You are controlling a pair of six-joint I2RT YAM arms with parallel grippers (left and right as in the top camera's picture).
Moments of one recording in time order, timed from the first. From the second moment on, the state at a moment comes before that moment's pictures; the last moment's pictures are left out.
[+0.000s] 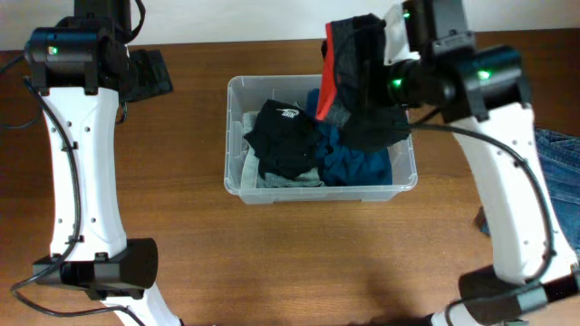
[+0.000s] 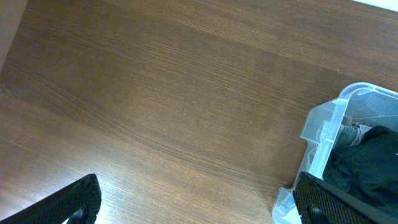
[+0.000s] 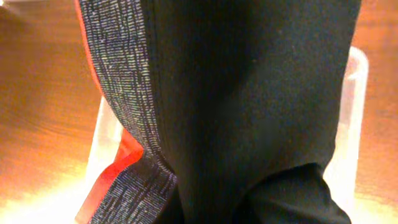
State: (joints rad) left arm -0.04 1.94 2.44 -1.59 -0.27 -0.31; right arm 0.28 1.75 2.12 -1.30 -0.19 0.26
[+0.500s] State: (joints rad) left arm -0.04 1.94 2.44 -1.59 -0.27 -0.31; right arm 0.29 1.90 2.12 -1.33 -0.22 0.29
